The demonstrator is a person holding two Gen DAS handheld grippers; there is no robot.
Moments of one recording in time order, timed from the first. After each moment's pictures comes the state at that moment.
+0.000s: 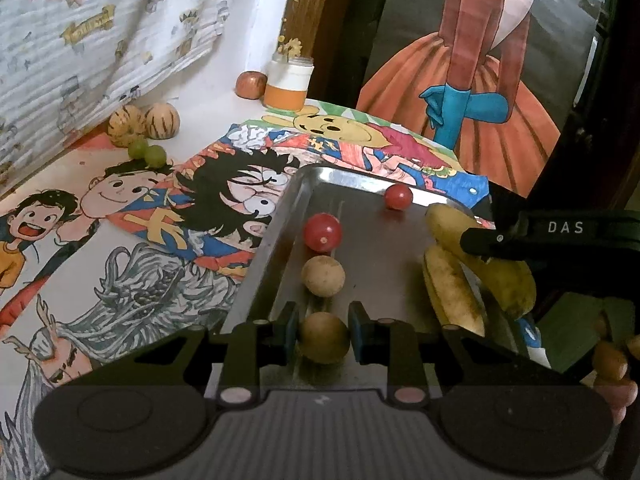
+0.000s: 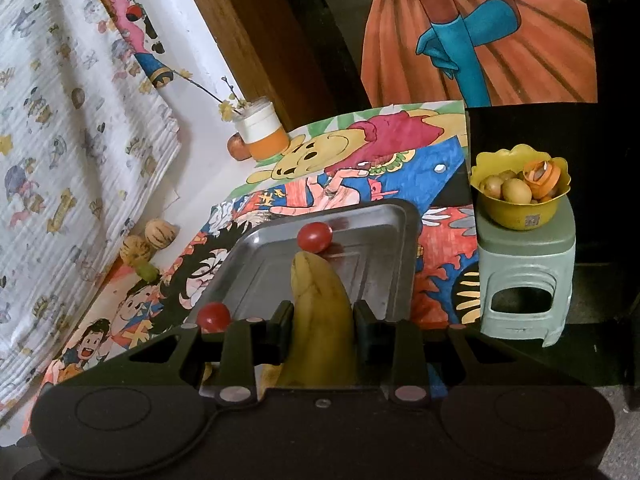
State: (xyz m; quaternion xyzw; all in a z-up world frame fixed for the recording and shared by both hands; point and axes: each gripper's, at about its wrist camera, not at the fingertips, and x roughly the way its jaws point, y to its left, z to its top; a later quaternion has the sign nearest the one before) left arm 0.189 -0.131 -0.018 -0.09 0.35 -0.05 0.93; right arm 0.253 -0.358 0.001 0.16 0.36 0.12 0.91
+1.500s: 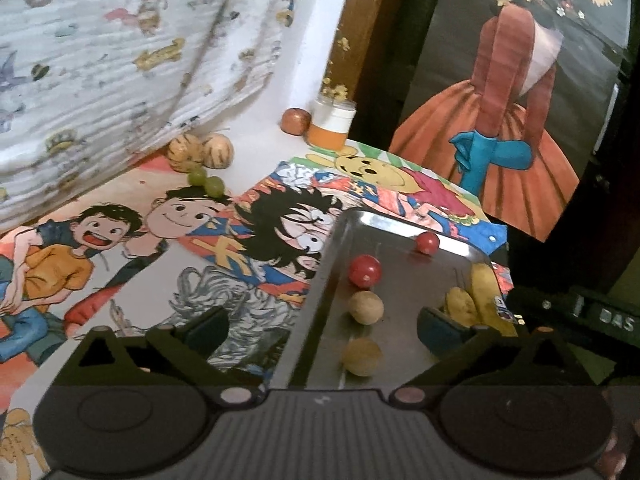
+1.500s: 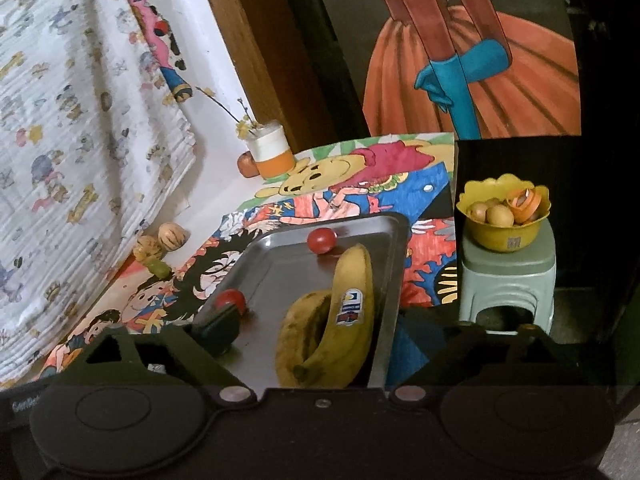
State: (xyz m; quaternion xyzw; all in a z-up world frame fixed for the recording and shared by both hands) left arm 0.159 -0.098 0.013 -0.13 0.31 0.01 0.94; right arm 0.190 -0.355 0.023 0.13 0.31 0.11 0.94
